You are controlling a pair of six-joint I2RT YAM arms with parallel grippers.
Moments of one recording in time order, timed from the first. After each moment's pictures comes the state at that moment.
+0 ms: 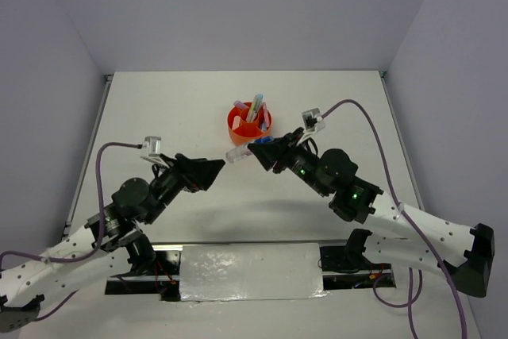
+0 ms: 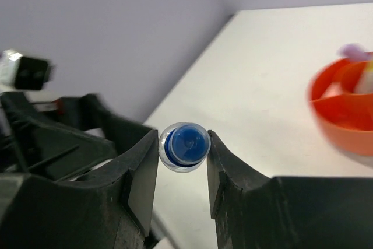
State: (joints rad) left arm -0.95 0.50 0.51 0.07 -0.32 -0.78; right arm 1.00 0.87 0.71 0.29 0.17 0.59
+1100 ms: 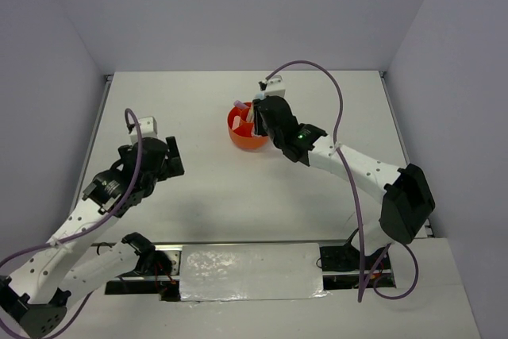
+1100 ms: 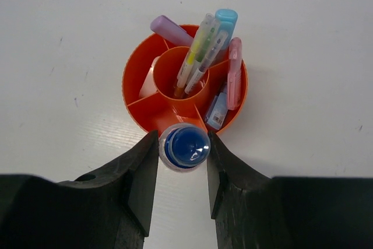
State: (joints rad) left arm -0.57 0.82 0.93 -0.86 -0.55 -0.58; right arm 0.77 1.51 1.20 -0.16 0.45 0.31
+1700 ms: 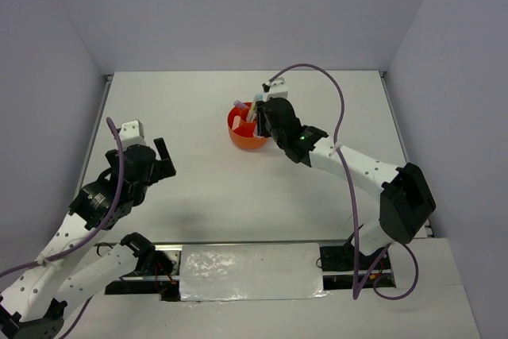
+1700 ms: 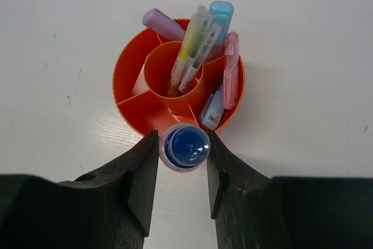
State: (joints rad) left arm -0.57 0.69 0.91 -0.87 -0.61 -0.59; right arm 0.73 1.51 1.14 -0.09 0.41 0.30
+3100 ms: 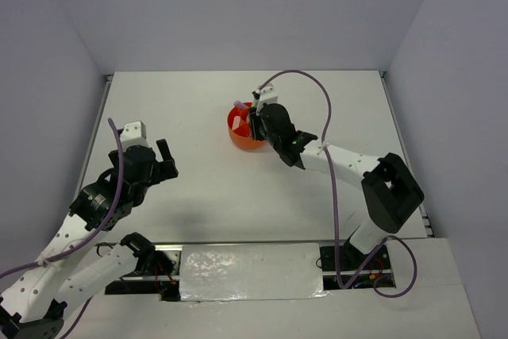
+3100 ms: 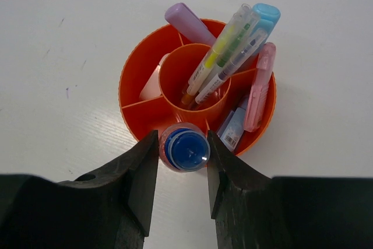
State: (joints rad) left arm -0.57 0.69 0.90 -0.85 -0.56 -0.58; right arm 0.72 1.60 1.06 0.14 0.30 0.18
